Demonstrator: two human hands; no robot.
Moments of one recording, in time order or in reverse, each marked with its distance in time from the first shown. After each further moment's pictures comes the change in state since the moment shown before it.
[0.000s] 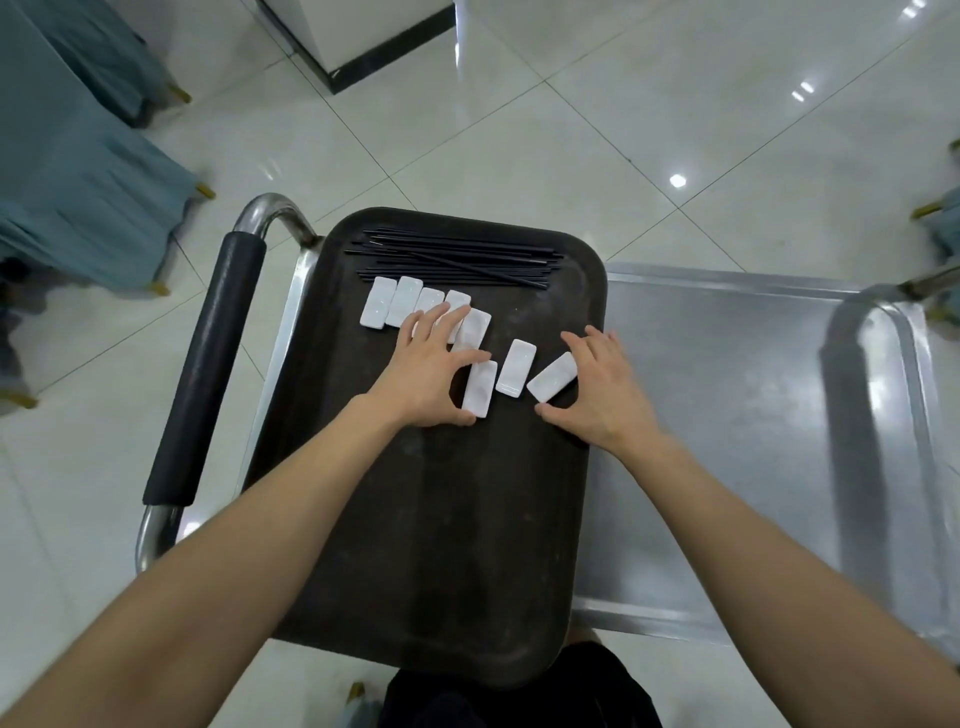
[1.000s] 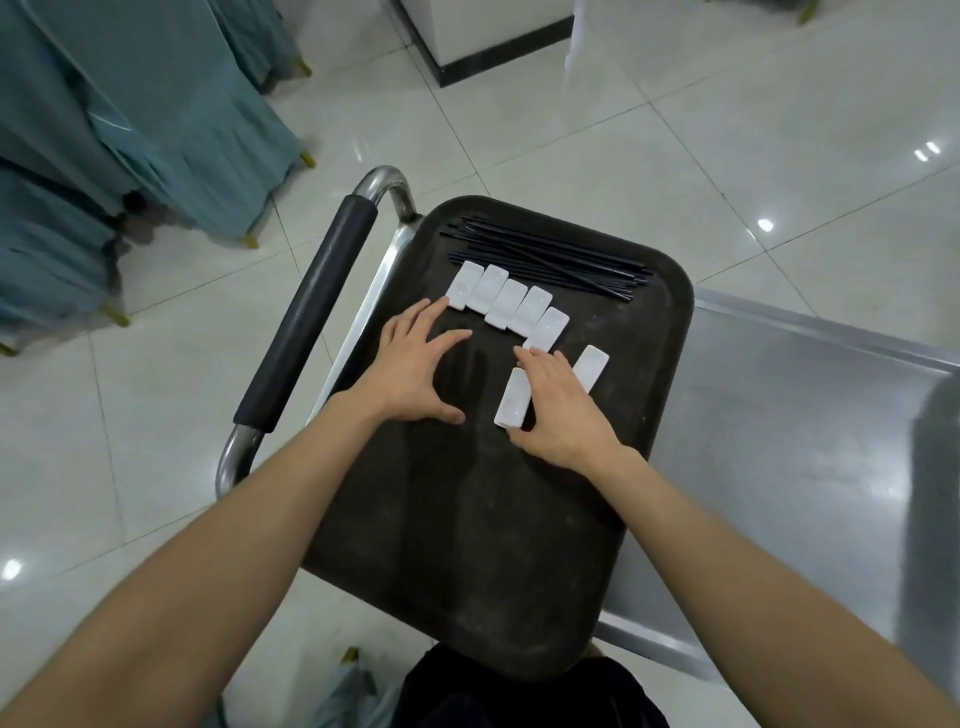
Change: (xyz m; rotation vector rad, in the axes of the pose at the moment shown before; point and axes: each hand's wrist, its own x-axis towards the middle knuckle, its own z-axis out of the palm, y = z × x) left_hand -0.084 -0.051 -0.016 -0.170 -0.005 -0.347; right_hand 0.005 -0.098 0.043 0.048 -0.232 -0.320
